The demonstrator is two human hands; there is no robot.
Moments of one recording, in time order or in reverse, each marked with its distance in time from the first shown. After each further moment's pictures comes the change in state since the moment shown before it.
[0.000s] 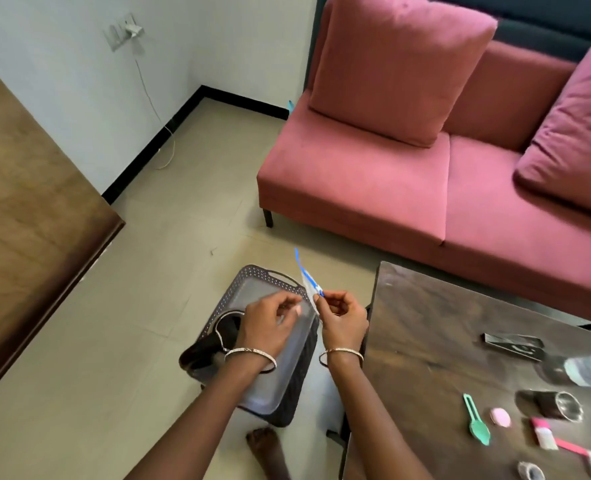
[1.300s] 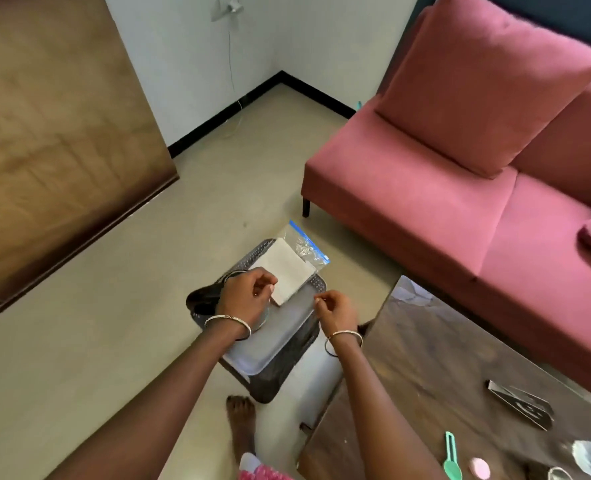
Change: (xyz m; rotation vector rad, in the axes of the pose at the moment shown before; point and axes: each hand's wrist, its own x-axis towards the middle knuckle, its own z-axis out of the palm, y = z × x) left_hand -0.036 -0.028 0.008 0.108 0.296 -0.200; right_hand 0.036 0.047 -0.026 -0.636 -0.549 -0.131
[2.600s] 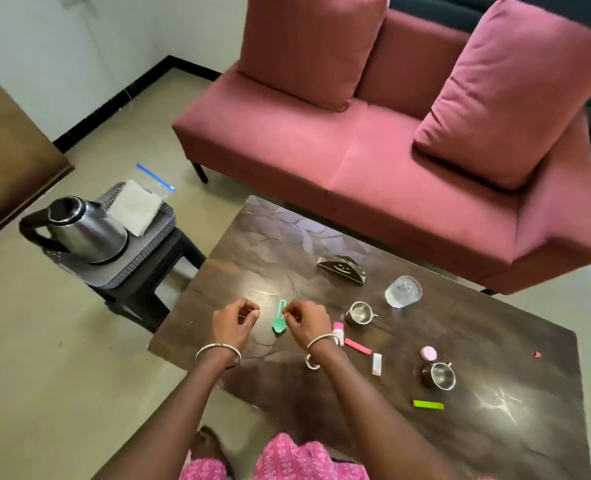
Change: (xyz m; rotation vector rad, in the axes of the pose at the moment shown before) left_hand -0.340 0.195 0.343 0.003 -0.122 -0.027; right_hand -0.221 0.338 -0.310 -0.219 -0.092 -0.081
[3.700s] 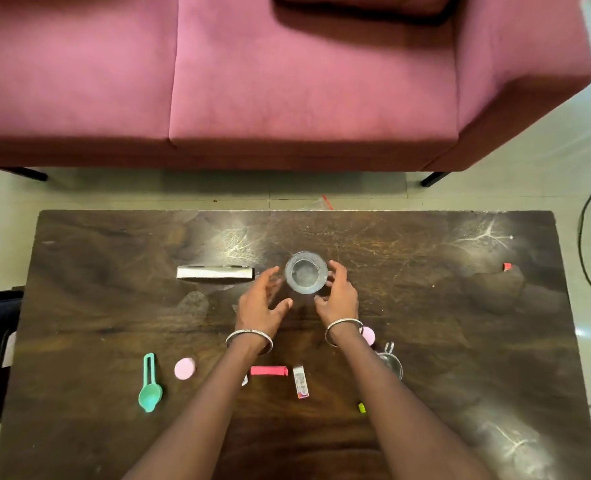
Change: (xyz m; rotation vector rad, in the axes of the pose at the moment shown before) left_hand 0.134 0.125 0.379 0.034 -0.495 0.017; right_hand 0.138 0.364 -0.077 0.440 0.276 0.592
